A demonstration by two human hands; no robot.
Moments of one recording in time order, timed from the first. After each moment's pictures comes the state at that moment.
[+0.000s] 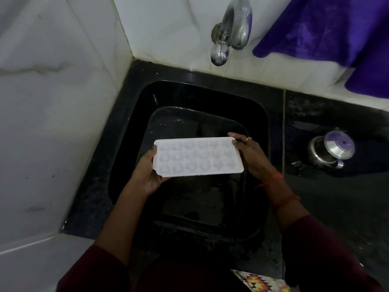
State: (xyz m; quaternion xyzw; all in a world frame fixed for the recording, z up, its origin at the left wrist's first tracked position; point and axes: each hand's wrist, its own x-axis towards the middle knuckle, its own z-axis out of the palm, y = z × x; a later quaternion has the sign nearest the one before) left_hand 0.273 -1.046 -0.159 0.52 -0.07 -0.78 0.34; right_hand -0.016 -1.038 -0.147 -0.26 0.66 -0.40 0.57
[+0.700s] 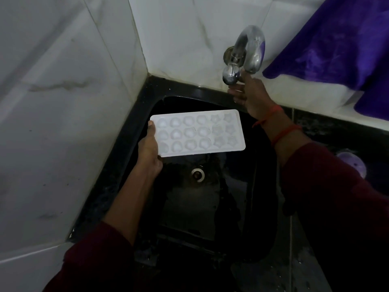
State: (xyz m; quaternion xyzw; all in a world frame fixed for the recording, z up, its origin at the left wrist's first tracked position) left_hand 0.265 -1.113 -0.113 0.60 -0.12 -0.64 0.46; right_hand 0.004 -1.212 -0.045 -0.33 0.65 -0.43 0.53
